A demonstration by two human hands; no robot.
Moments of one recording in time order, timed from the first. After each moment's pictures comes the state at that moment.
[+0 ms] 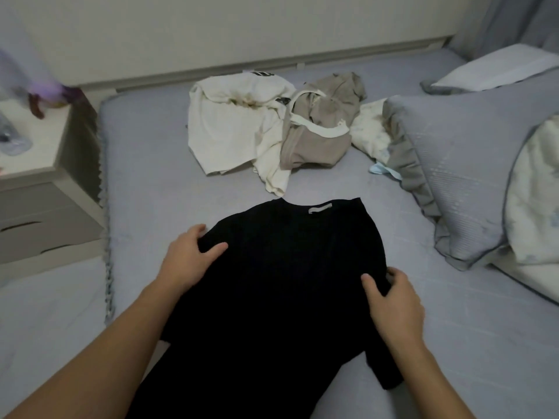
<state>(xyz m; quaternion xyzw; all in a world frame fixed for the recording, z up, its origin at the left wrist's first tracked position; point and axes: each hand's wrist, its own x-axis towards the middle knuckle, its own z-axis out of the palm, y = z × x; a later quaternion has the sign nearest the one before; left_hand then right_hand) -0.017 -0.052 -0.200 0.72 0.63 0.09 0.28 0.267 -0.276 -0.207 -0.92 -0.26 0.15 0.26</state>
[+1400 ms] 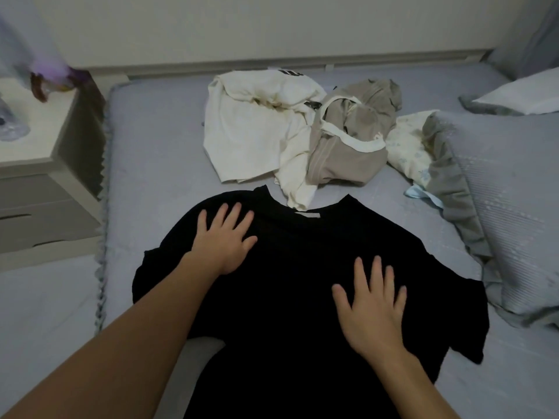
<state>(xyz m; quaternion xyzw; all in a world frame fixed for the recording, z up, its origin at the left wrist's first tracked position) 0.031 0.028 -0.229 0.86 0.50 -0.10 0.09 0.235 -0.184 -0.222 -0.88 -0.45 0.14 0.04</state>
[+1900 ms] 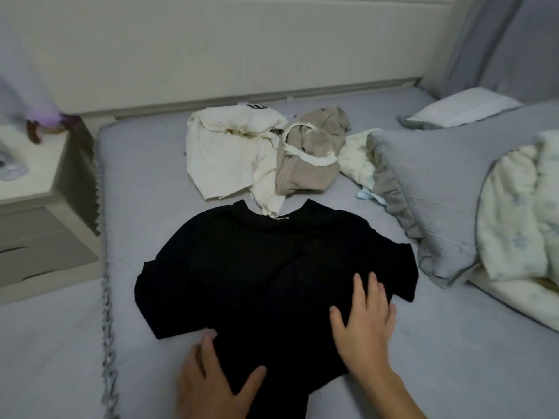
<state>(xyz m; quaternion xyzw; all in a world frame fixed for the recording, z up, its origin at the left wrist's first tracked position) -0.028 -0.226 -0.208 0.69 0.66 -0.01 0.30 0.214 -0.267 -0.205 -0.91 -0.38 0.07 0.17</state>
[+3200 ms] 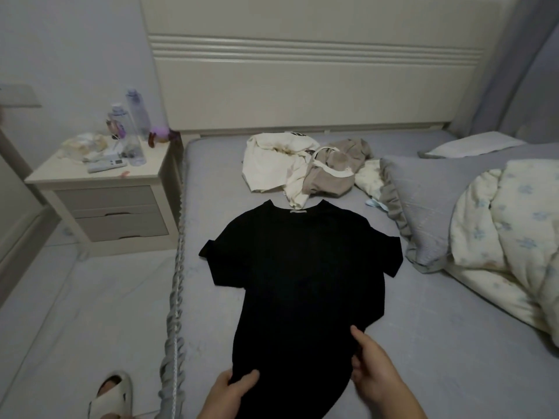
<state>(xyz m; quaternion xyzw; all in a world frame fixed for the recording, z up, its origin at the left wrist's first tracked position) -0.082 -0.405 -0.199 0.27 0.62 0.18 0.72 0.197 -0.441 -0.182 -0.63 -0.02 0.60 0.50</state>
